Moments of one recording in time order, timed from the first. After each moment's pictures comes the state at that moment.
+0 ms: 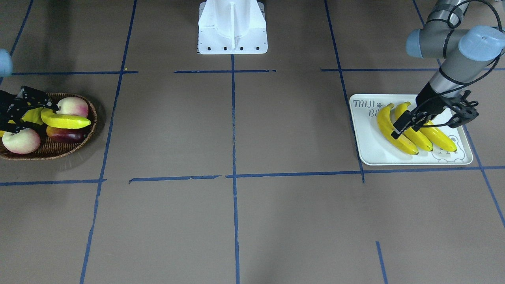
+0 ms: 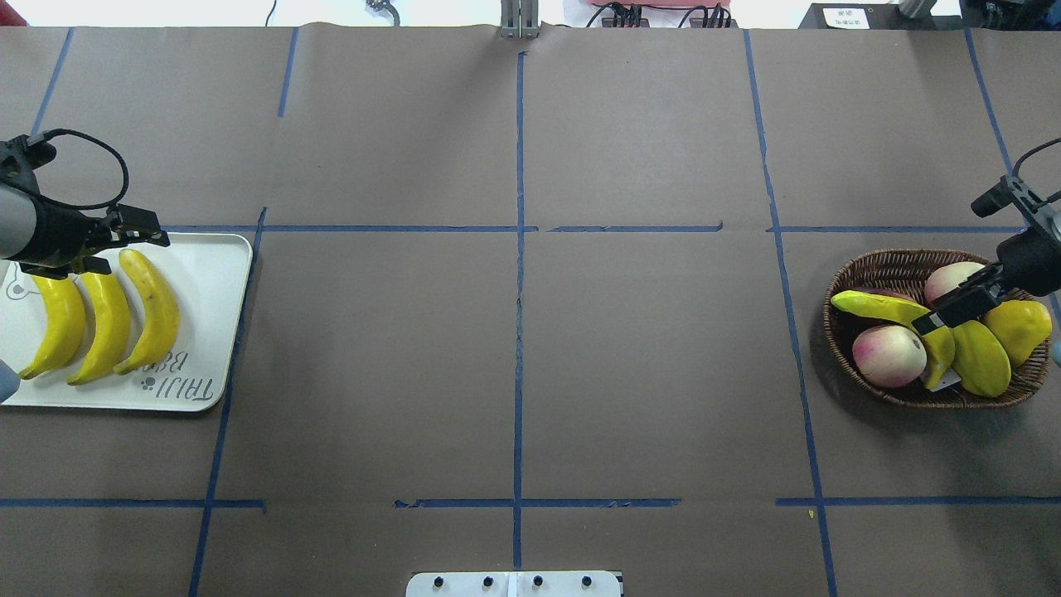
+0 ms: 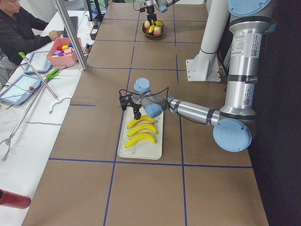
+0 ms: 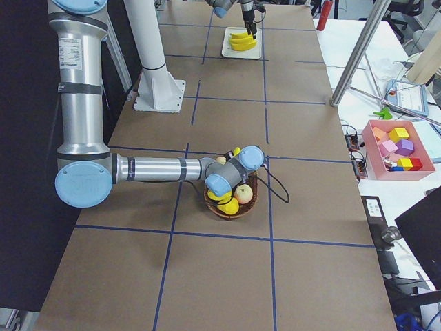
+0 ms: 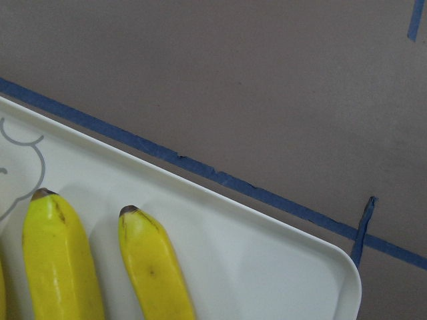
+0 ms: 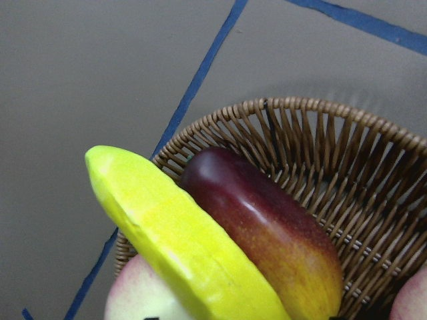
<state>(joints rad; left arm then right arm) -0.94 -1.60 -1.69 -2.28 -2.06 -1.36 1.11 -1.59 1.52 -0.89 2.69 0.20</state>
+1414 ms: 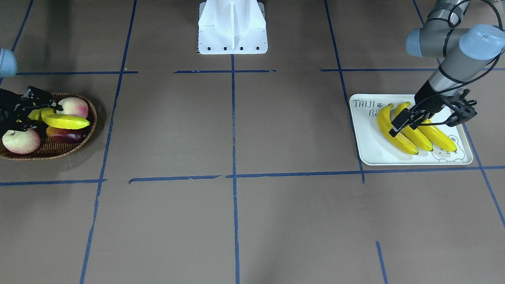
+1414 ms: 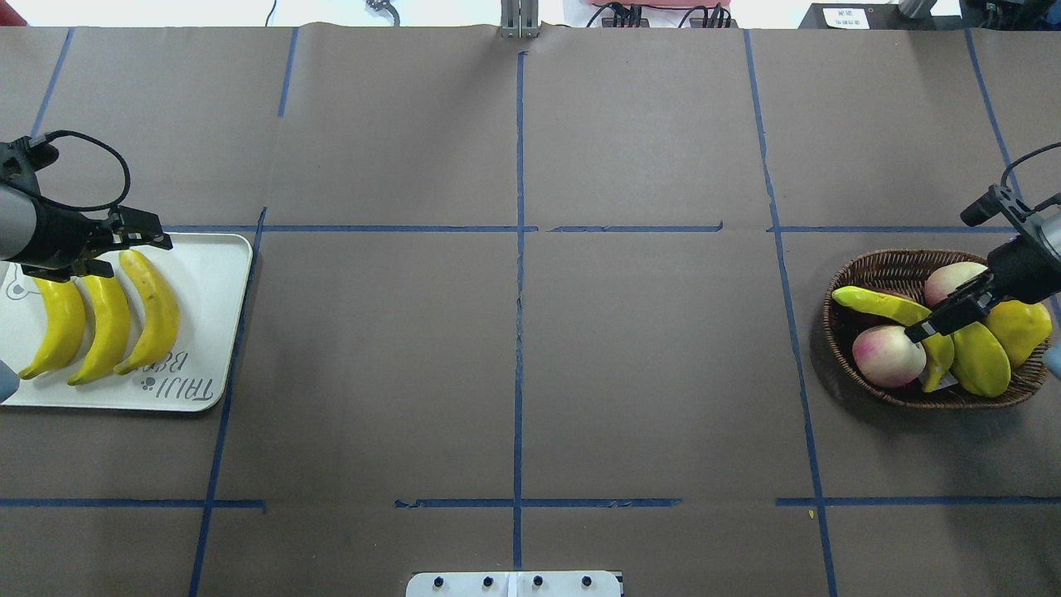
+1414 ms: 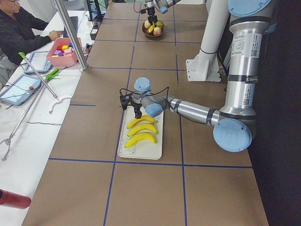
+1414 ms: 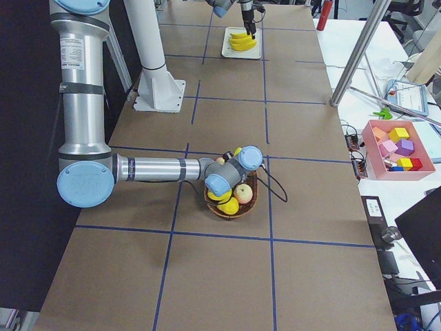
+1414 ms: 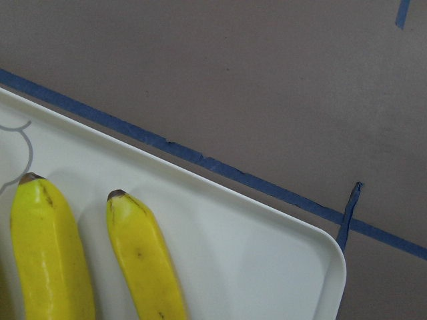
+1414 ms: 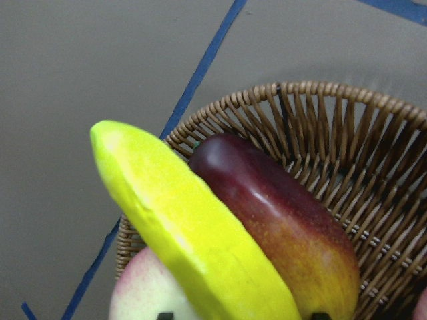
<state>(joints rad) -0.94 -1.60 -1.70 -2.28 -2.08 -1.36 1.08 -1.59 1.51 -0.88 2.68 0.20</state>
